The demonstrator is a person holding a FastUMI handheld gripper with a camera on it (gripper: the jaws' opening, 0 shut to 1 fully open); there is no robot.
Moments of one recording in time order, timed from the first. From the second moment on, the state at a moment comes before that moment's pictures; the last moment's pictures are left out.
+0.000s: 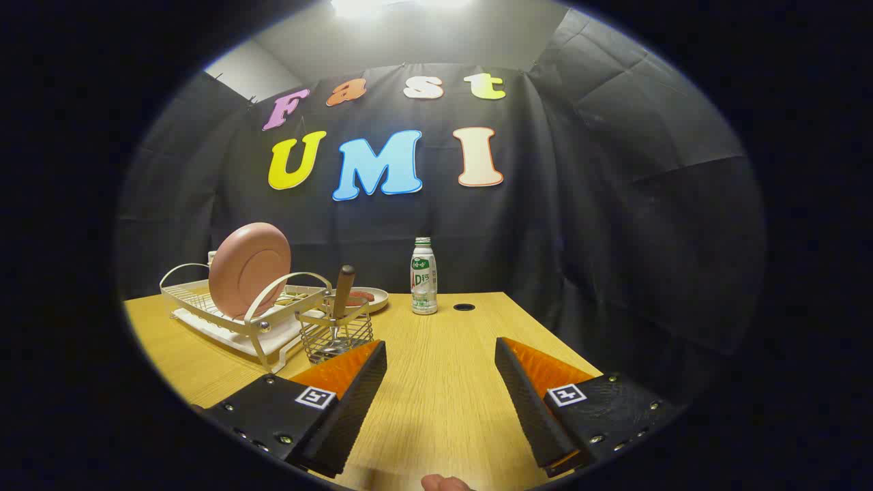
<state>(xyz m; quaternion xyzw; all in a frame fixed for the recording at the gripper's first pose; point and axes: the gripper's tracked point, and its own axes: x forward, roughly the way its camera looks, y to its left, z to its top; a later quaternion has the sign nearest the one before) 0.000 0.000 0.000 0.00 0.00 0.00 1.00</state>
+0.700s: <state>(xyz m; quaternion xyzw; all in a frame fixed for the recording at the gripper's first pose) 0.069 -0.015 0.082 0.00 -0.01 -0.04 1.00</state>
